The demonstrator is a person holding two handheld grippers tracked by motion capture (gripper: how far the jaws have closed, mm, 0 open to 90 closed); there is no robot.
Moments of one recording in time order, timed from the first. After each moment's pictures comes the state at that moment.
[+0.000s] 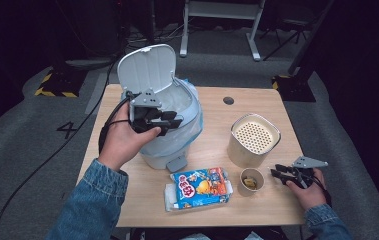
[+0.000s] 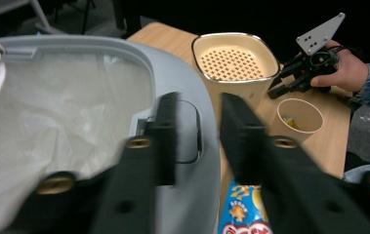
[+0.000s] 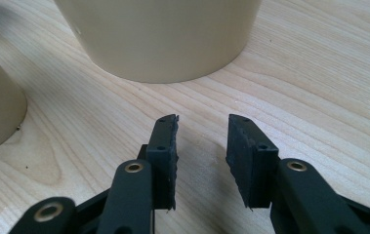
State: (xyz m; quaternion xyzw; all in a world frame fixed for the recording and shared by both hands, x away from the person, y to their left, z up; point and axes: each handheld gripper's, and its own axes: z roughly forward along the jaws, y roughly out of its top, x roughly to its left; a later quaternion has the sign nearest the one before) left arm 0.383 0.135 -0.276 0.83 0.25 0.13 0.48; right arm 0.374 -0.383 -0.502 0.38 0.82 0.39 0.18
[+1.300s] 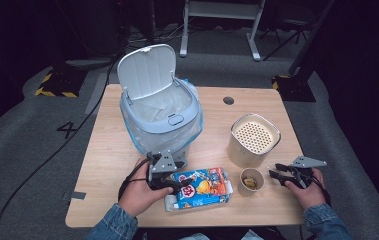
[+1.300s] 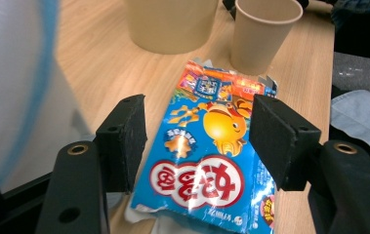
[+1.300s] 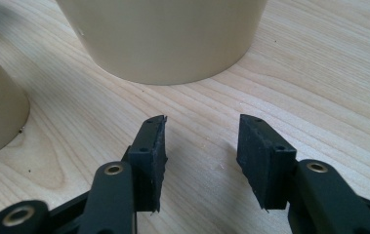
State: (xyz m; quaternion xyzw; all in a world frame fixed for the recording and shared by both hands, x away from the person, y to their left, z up) left arm 0.323 0.094 -0.425 0.86 0.21 0.09 0.45; right arm 0.375 -0.380 -0.503 0.38 0.82 0.38 0.18
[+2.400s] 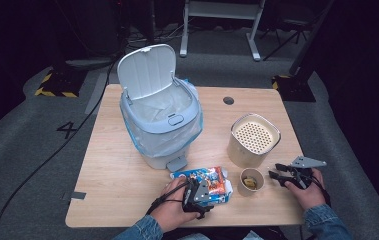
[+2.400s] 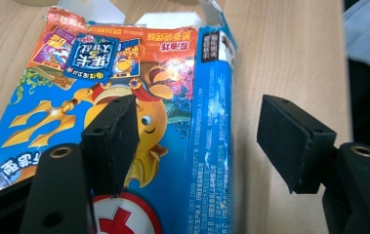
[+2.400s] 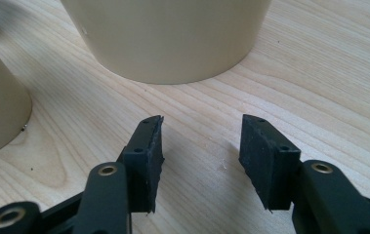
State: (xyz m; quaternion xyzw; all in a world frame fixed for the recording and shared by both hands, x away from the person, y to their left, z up) left arm 0.304 0.015 -0.490 0.93 0.11 0.11 0.35; right arm 0.375 -0.380 -0.503 0.38 0.82 0.38 0.18
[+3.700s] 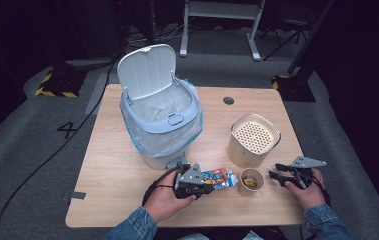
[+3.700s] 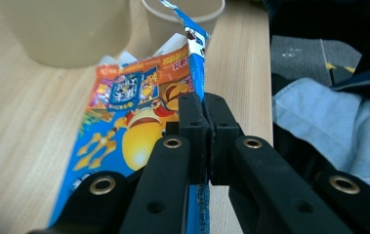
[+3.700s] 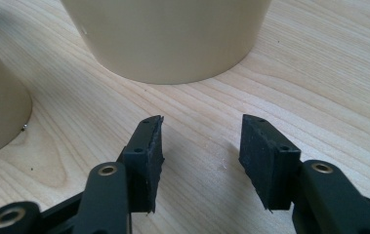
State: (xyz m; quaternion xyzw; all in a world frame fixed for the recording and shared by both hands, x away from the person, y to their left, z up) left arm 0.318 0.041 -0.426 0.88 0.13 0.02 0.46; right arm 0.375 -0.380 -0.503 0.38 0.82 0.38 0.18
